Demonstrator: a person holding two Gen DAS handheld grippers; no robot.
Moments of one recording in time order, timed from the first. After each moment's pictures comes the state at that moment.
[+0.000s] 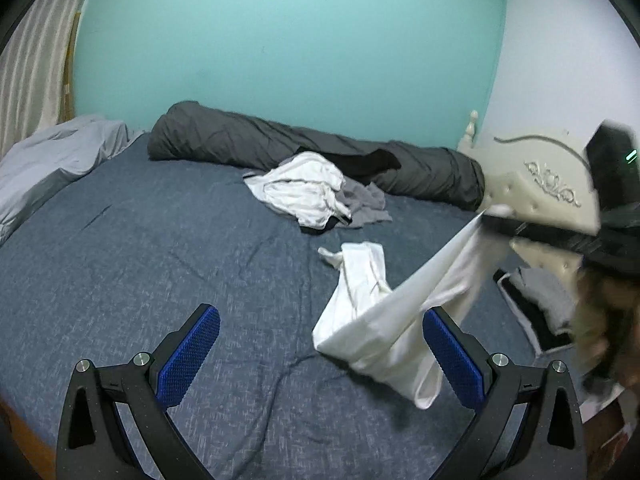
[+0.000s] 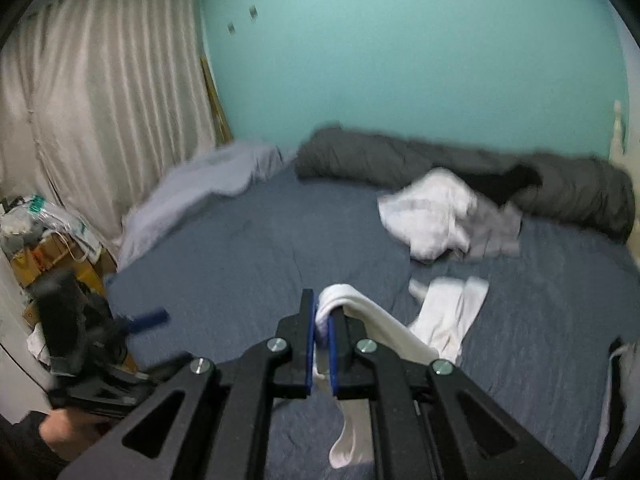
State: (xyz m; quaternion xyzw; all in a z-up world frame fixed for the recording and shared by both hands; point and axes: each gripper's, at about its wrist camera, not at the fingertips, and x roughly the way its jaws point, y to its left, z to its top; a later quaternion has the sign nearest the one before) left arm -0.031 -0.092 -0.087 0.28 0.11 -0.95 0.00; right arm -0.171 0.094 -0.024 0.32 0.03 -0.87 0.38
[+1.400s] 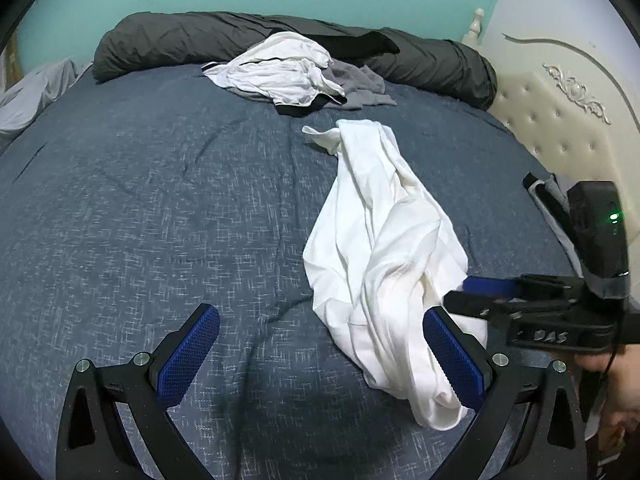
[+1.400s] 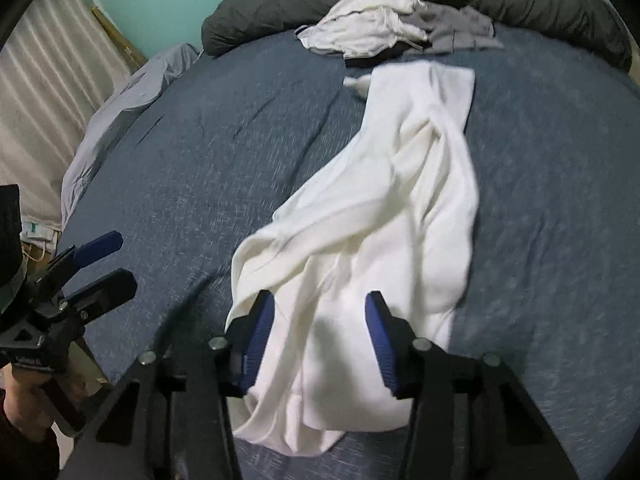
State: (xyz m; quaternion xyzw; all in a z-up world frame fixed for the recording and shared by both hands) left arm -0.160 -0.064 -0.253 0.43 0.08 -0.90 -0.05; right arm -0.236 0.107 -0.285 0.52 0.00 -0.80 0.29
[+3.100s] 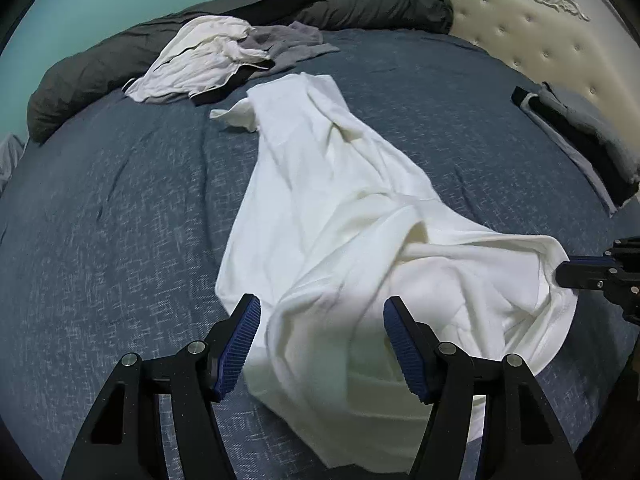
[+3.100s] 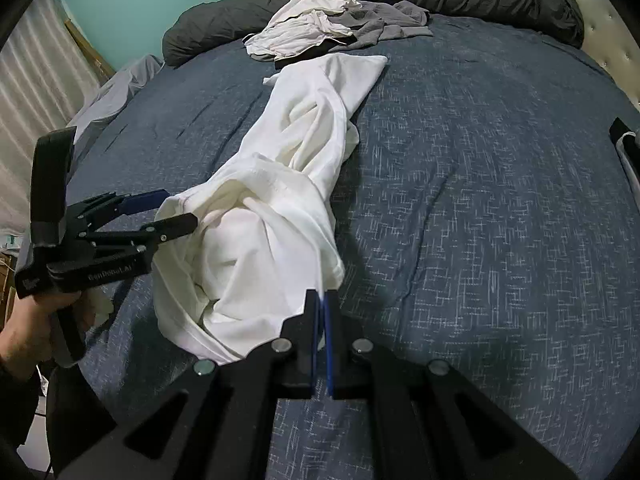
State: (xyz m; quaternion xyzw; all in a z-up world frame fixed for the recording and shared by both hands) left arm -0.230 0.030 -0.306 0.48 -0.05 -0.87 -0.09; right arm -0.228 0.213 -0.288 0.52 0.00 -0.82 0.24
